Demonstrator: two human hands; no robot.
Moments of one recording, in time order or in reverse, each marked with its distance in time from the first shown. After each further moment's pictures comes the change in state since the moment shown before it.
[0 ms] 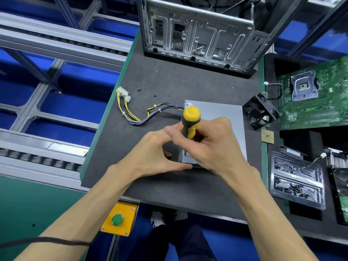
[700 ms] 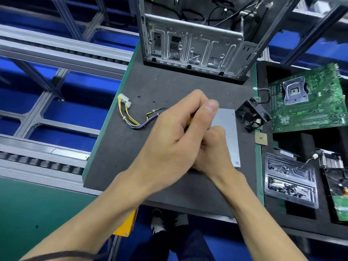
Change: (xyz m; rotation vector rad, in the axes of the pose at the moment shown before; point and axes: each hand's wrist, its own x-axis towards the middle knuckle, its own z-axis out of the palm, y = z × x) left_hand 0.019 0.139 -0.016 -0.308 0.285 -0.010; right_hand -0.015 0.000 0.002 0.056 0.054 0.076
